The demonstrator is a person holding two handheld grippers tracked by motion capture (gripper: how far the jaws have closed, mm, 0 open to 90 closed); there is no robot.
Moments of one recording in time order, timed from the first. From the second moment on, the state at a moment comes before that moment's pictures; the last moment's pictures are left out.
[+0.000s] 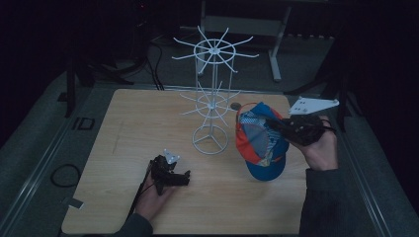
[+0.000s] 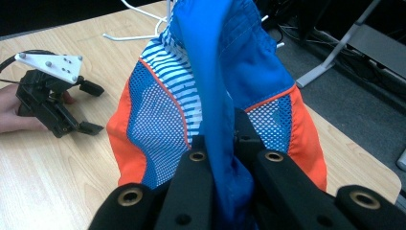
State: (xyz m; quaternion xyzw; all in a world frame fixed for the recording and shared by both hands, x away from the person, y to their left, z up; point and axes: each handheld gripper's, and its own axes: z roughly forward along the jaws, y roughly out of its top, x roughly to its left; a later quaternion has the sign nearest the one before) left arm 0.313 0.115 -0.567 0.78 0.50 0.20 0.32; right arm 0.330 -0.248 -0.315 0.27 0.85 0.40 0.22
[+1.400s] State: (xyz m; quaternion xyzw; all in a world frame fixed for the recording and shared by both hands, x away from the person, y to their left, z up) left arm 0.313 0.115 -0.567 0.78 0.50 0.20 0.32; right arm 0.338 -0.264 -0.285 0.28 0.80 0.49 0.23
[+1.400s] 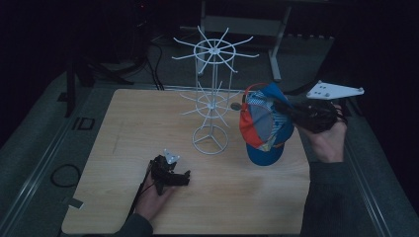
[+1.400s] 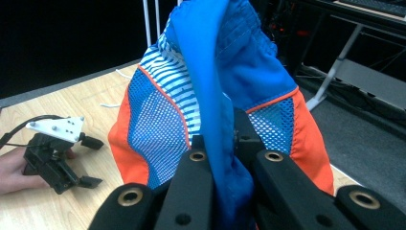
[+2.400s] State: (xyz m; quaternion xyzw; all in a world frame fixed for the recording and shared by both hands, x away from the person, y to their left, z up) left arm 0.314 0.114 -0.568 0.78 0.50 0.20 0.32; right arm 0.340 -0.266 -0.264 0.27 0.78 0.51 0.23
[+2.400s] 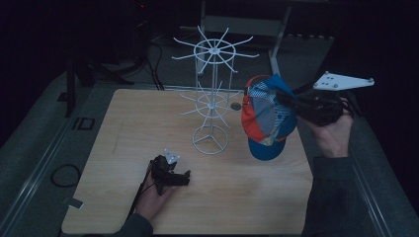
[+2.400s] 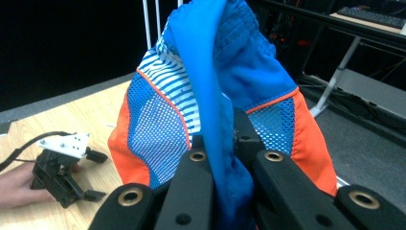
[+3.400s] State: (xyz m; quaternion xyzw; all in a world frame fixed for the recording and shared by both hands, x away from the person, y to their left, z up) left arm 0.314 0.113 -0.568 0.78 0.50 0.20 0.32; right arm 0.334 -0.265 -0.249 0.27 0.76 0.53 0.25
